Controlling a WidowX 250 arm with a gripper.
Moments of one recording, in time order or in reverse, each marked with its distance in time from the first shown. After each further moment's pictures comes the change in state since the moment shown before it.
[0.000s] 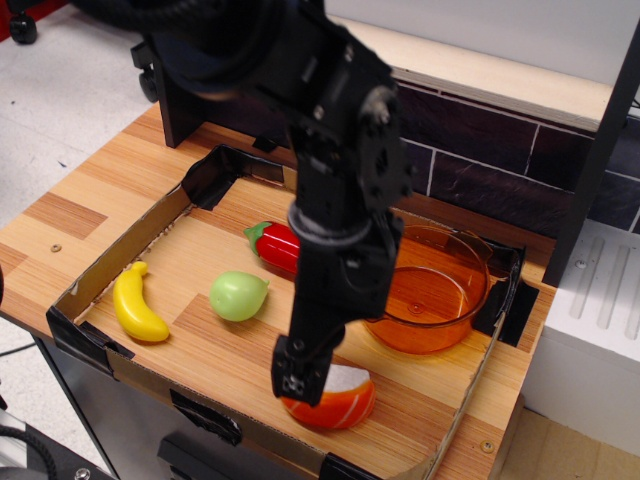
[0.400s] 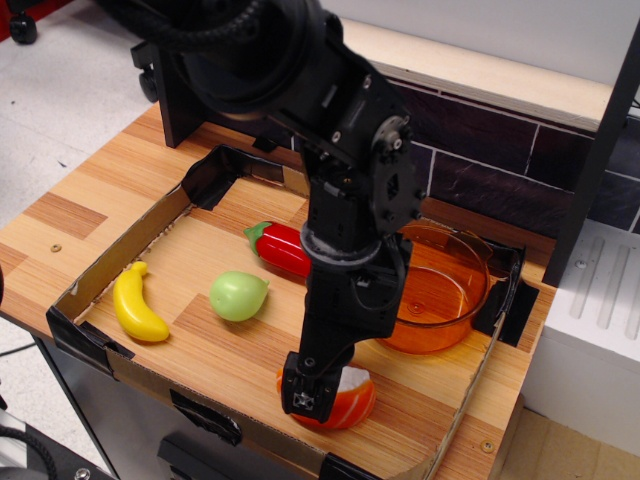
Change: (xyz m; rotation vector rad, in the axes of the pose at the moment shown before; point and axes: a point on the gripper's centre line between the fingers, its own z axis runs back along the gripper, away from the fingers) arm 0.003 0.001 -0.013 -0.019 -0.001 0.010
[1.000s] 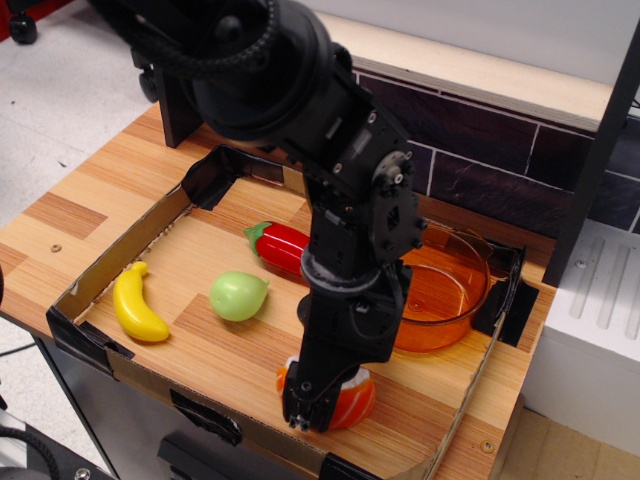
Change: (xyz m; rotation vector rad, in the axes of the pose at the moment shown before) arm -0.001 -0.008 -0.007 -0.007 0.017 -0.030
